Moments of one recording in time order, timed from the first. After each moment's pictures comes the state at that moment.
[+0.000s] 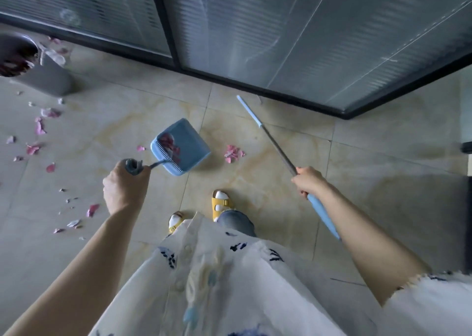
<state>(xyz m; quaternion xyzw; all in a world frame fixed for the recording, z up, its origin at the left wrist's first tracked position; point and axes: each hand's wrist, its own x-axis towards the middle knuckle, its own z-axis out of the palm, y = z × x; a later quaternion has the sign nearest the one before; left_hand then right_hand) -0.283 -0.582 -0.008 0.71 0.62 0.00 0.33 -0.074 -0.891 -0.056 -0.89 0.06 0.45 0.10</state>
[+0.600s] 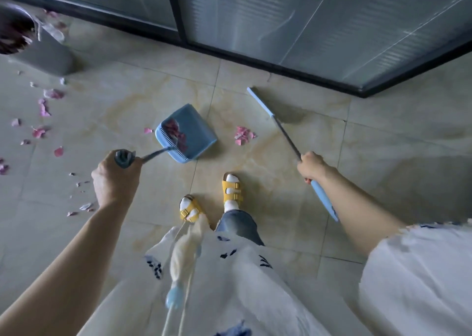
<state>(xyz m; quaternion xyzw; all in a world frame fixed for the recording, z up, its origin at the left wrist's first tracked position) -0.324 -0.546 -0.025 0.72 0.61 -0.02 0.34 -0.098 -0.862 -0.099 -0.89 0.04 0.45 0.03</state>
